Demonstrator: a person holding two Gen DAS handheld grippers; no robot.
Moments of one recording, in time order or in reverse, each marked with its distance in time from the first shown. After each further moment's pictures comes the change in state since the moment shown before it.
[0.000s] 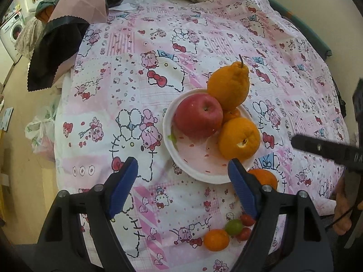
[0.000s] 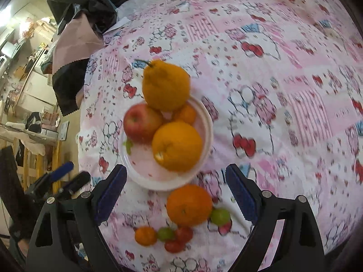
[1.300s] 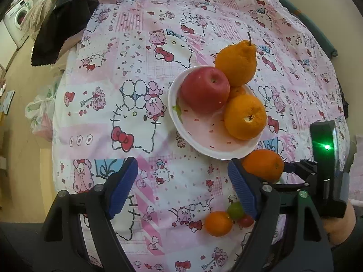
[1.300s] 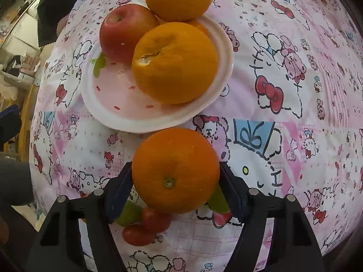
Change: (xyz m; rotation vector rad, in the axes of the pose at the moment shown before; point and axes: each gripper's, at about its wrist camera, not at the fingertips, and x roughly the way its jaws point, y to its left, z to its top) left arm 0.009 0.007 -0.033 -0.053 0.062 0.021; right arm 0.098 0.011 -0.062 -0.221 0.210 -0.174
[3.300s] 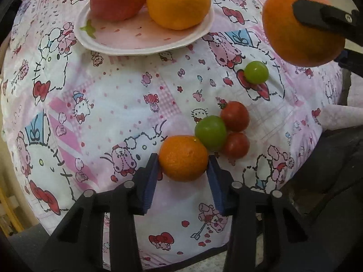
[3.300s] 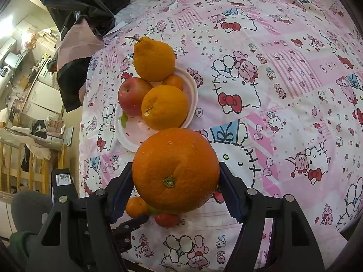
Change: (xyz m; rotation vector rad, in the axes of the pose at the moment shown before) left arm 0.064 -0.072 -0.089 0.334 0.341 -0.086; right arm -0.094 -0.048 -0.046 0.276 -0.272 0.218
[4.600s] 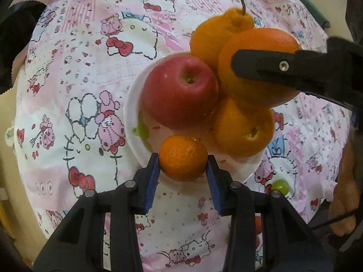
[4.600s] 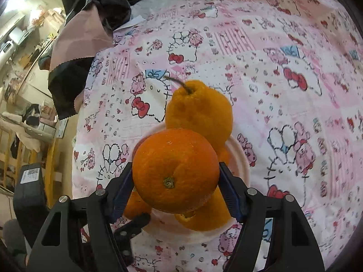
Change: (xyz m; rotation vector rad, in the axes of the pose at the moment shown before) left arm -0.025 0.089 0.116 -0.169 -0.190 0.014; right arm 0.092 0.077 0.122 -0.166 0.009 -0.046
